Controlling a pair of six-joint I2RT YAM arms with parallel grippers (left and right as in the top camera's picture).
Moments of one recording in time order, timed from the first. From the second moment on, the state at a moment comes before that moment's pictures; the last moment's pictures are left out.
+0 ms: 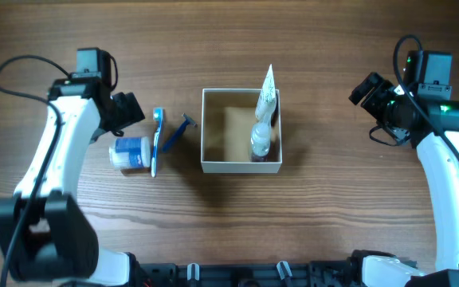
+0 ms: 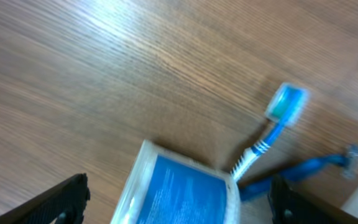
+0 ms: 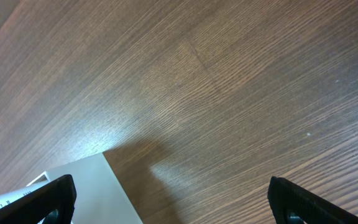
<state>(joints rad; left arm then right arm) 0.05 1.65 1.28 -0.98 -0.11 -0.41 -0.10 1.38 1.22 -0.90 -0.04 0.60</state>
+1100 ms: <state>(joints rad) 0.05 1.67 1.23 -1.17 -0.02 -0.26 -0.10 1.38 1.22 -0.90 -0.04 0.60</state>
